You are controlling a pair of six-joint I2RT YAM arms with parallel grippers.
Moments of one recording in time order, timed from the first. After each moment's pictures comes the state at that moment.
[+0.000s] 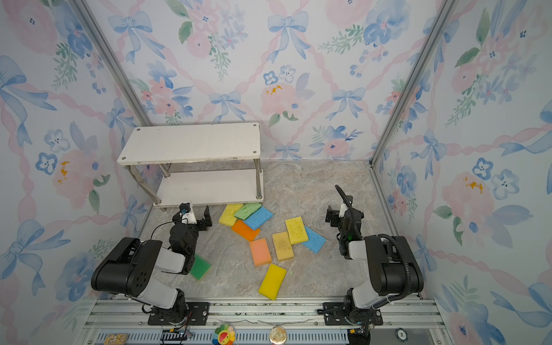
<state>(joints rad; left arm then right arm) -0.11 1.55 0.18 1.27 -0.23 0.01 0.02 1.55 0.37 0.83 0.08 0.02</state>
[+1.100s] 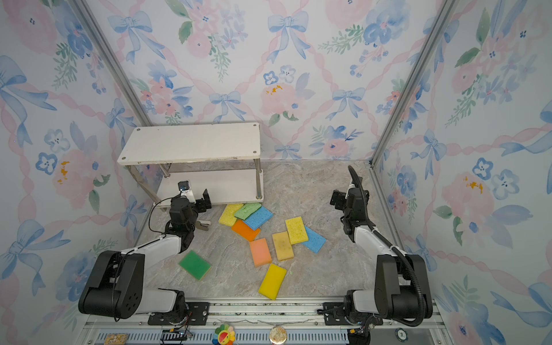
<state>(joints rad) -0.11 1.37 0.58 0.56 -0.29 -0.08 0.01 1.37 0.79 0.13 0.21 0.19</state>
